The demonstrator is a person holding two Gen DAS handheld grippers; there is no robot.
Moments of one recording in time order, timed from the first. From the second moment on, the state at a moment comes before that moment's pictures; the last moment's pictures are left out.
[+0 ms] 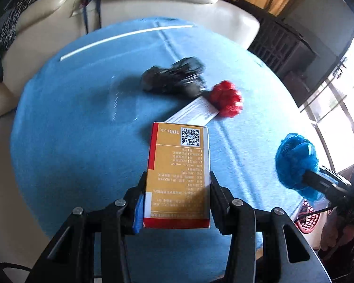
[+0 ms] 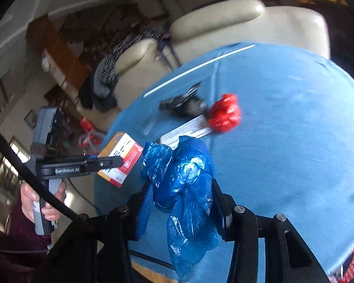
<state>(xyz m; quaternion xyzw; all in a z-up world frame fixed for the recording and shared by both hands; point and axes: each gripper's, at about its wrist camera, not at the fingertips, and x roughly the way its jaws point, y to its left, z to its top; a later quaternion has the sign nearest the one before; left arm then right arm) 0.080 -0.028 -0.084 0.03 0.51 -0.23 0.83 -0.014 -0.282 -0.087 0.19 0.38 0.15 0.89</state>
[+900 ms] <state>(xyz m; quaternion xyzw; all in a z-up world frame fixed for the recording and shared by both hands) -0.016 -0.162 -0.033 0.14 0.44 -0.35 0.82 -0.157 -0.369 -0.026 0.24 0.29 0.03 0.93</state>
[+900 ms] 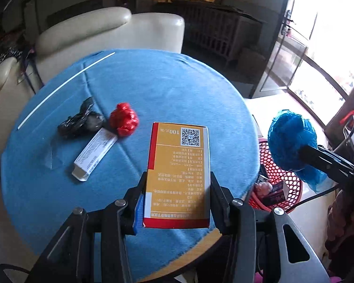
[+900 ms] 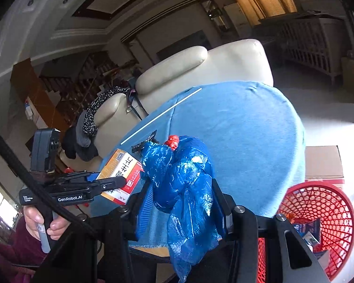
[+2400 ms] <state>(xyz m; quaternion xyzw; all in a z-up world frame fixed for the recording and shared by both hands) -0.054 -0.236 -0.032 0.21 0.41 -0.40 0.79 -0.208 -0.417 -0.025 0.26 0.26 -0.05 0.93</state>
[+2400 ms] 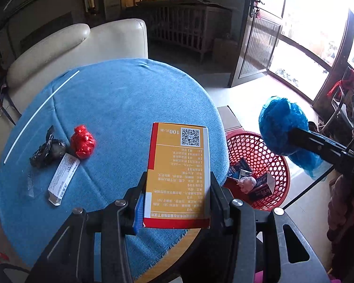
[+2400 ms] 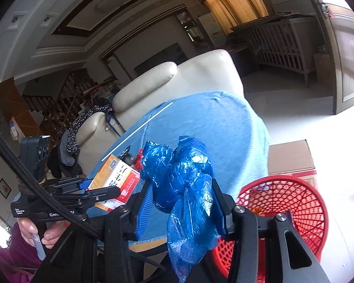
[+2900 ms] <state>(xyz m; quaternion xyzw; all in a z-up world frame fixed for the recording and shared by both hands) -0.077 -0.278 -0.031 0.23 0.38 -0.45 0.78 -0.262 -0.480 -0.020 0.30 0.22 -0.14 0.92</state>
